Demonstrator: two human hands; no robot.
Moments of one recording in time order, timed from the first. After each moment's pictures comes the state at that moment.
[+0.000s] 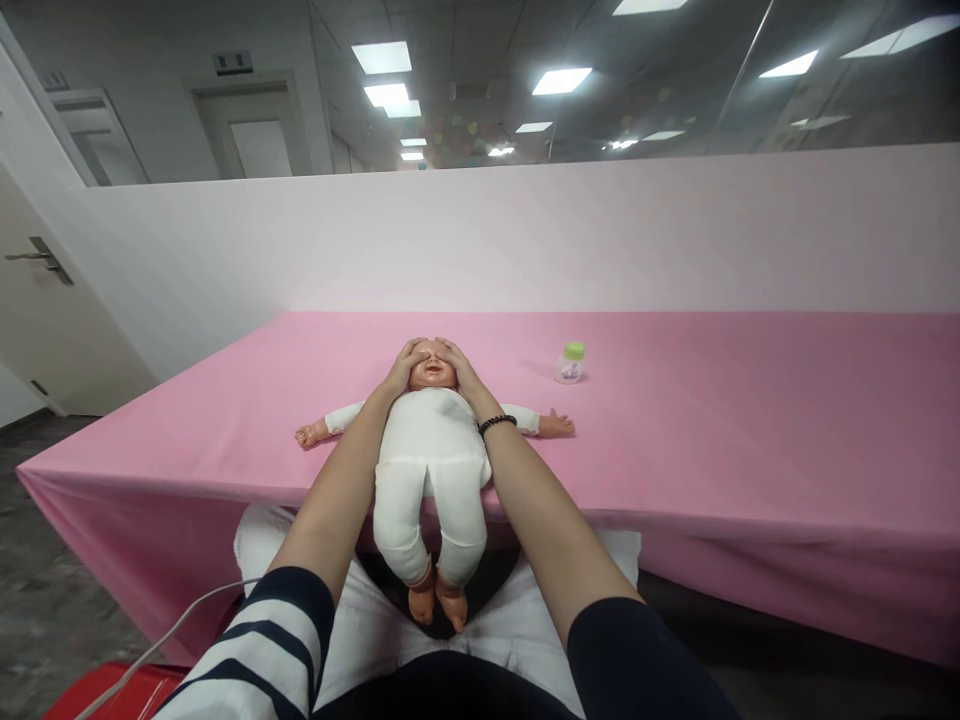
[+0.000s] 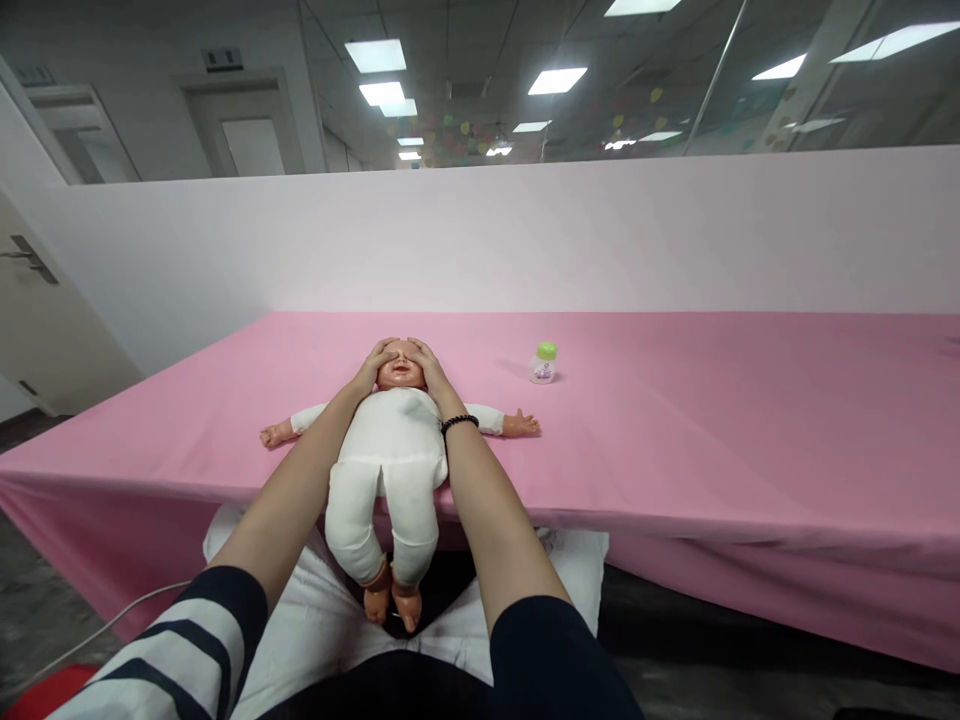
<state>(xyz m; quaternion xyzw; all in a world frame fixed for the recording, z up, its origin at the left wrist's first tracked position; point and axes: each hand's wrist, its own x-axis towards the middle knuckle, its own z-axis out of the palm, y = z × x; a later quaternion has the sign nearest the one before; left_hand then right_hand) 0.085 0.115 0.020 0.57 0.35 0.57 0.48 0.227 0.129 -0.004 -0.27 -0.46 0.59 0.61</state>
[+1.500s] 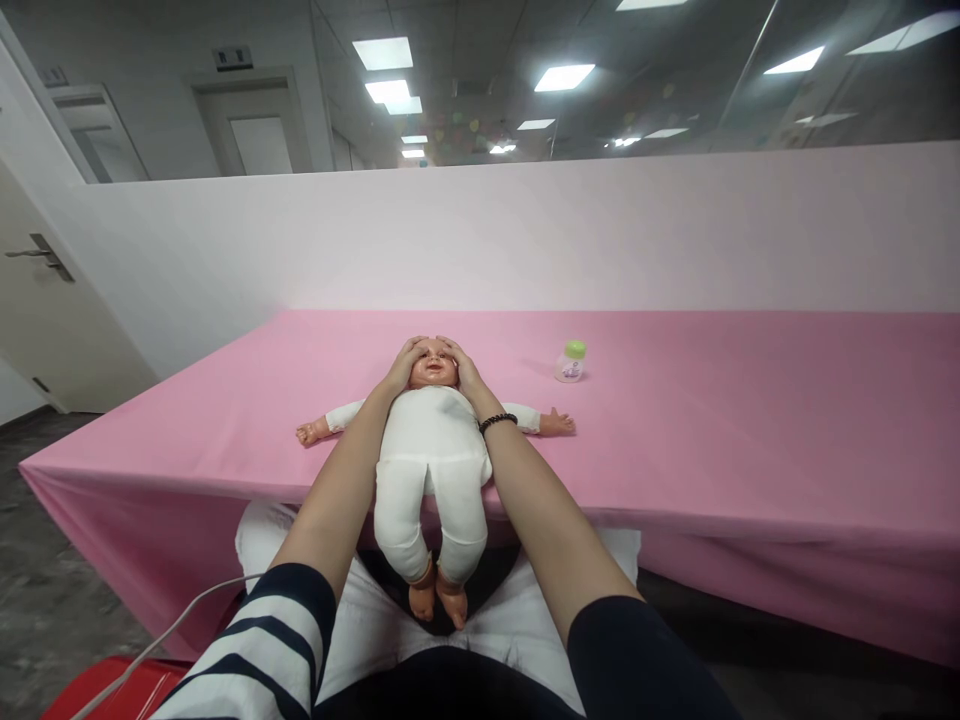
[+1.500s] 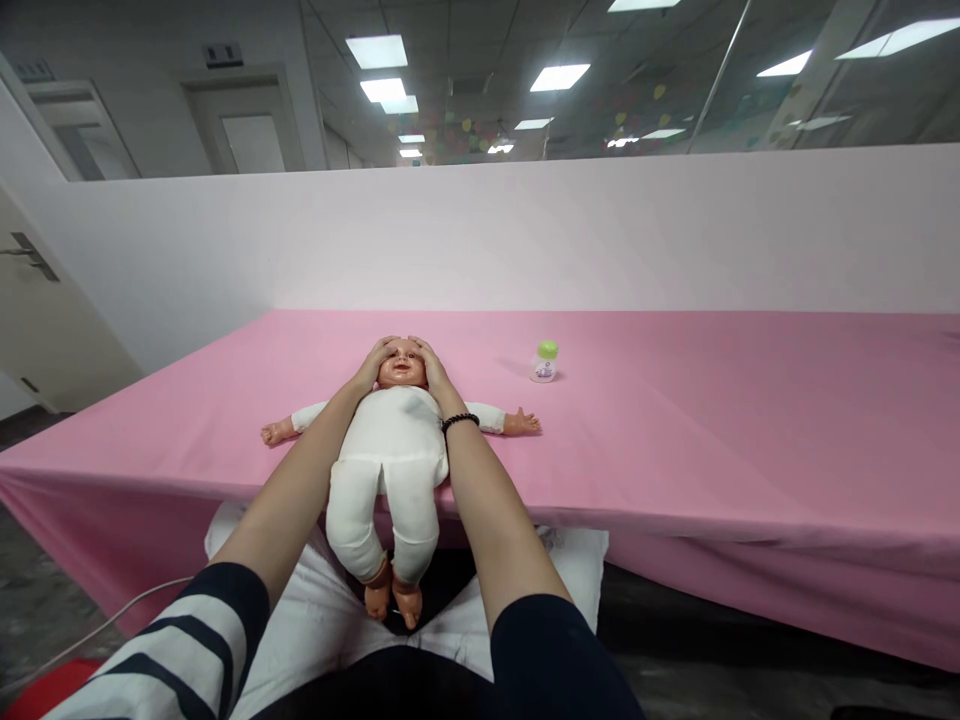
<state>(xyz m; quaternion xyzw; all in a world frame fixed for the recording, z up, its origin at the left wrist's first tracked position) 0.088 0.113 0.024 0.56 0.36 0.57 0.48 0.226 0.132 -0.005 -0.27 -0.45 0.59 0.61</state>
